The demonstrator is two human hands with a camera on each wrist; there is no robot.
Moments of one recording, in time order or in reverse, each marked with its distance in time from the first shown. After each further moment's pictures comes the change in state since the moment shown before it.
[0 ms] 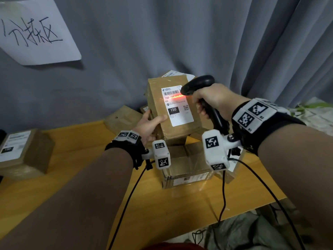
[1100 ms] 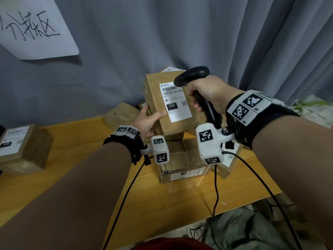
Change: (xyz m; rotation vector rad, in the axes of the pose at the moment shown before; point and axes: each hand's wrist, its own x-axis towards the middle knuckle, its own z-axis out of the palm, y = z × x) left_hand -0.004 -0.002 0.004 0.027 0.030 0.016; right_hand -0.008 -0.006 0.003 0.047 -0.024 -0.046
